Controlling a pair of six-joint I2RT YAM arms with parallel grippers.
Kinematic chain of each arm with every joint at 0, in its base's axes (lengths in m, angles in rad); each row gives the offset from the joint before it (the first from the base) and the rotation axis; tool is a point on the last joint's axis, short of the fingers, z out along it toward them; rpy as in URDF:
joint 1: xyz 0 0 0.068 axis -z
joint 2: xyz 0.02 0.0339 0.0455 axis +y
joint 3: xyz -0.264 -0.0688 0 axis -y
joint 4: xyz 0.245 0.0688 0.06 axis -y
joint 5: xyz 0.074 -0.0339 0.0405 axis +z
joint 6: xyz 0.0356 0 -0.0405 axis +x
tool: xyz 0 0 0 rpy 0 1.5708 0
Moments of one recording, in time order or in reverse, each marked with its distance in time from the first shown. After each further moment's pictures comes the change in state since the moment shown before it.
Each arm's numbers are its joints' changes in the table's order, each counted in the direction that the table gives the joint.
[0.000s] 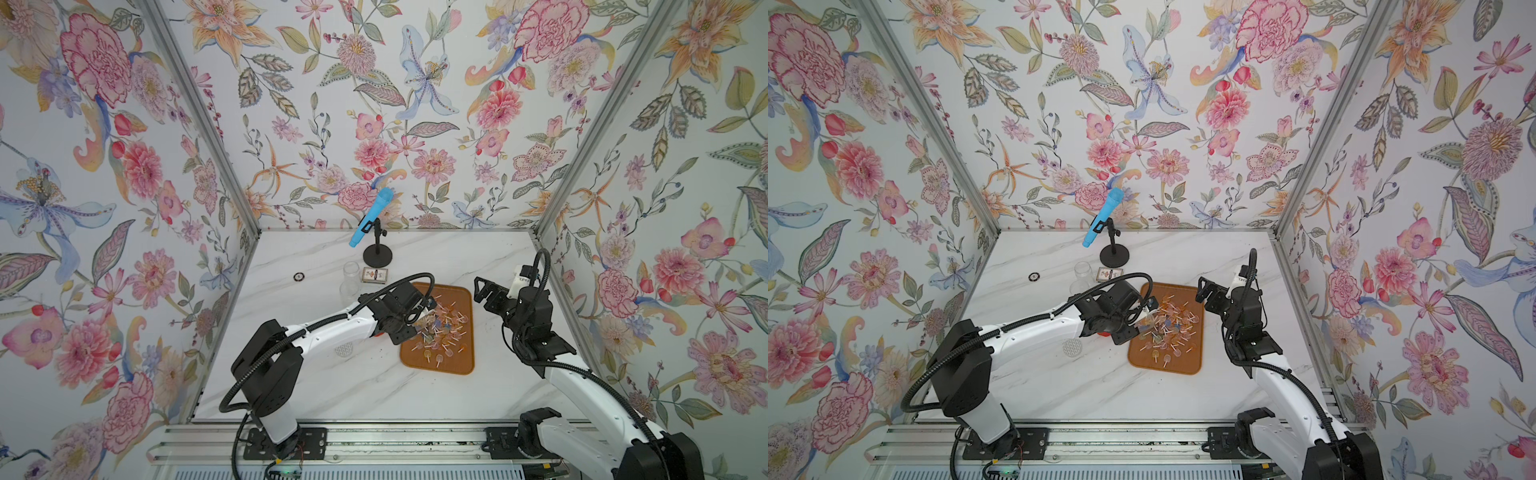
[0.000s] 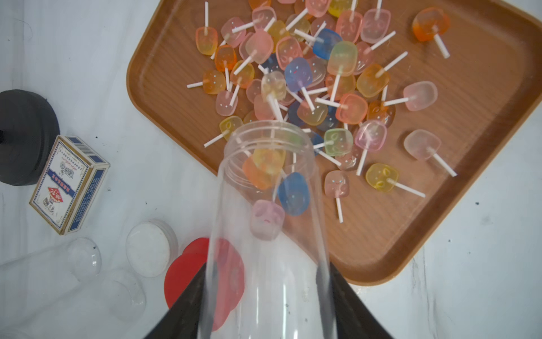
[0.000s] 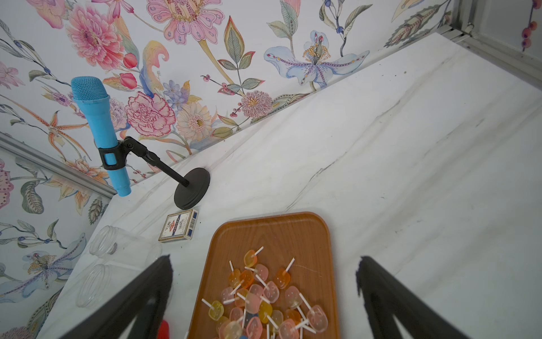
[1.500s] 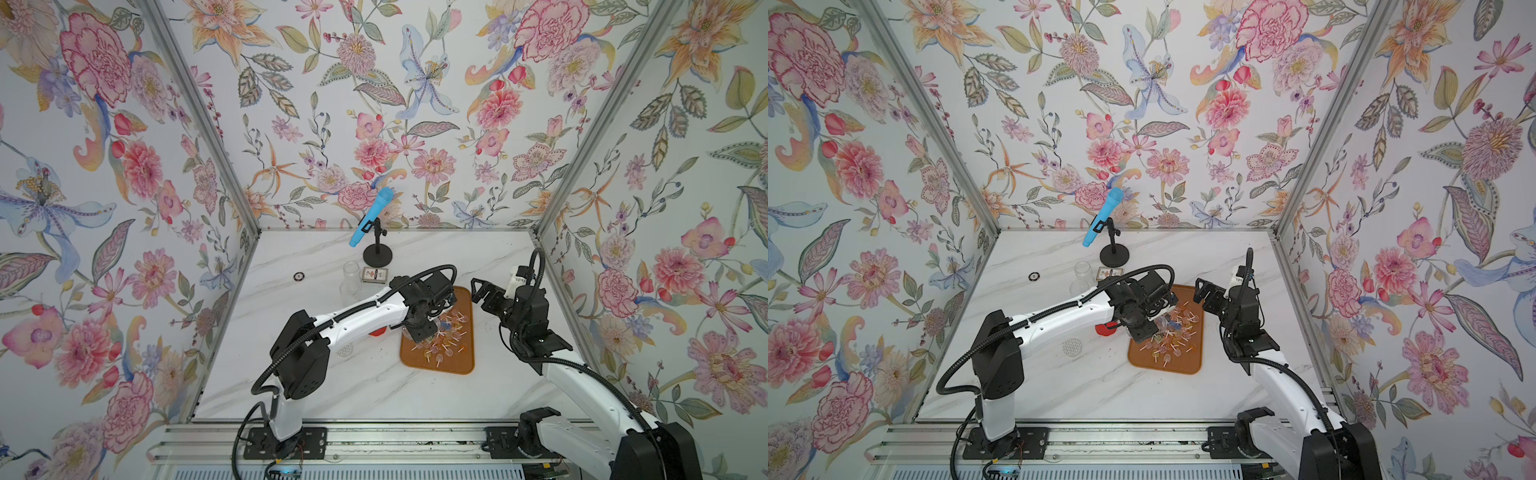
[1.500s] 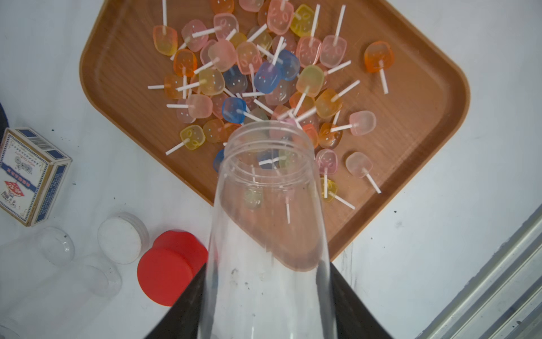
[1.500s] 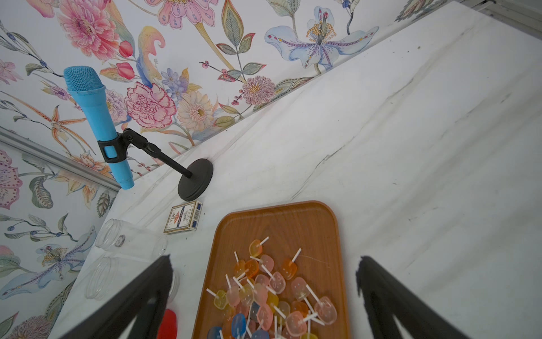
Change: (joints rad) left arm 0.074 0.294 0.509 -0.496 0.016 -0.156; right arm 0.000 0.037 -0.011 0.014 0.037 0.037
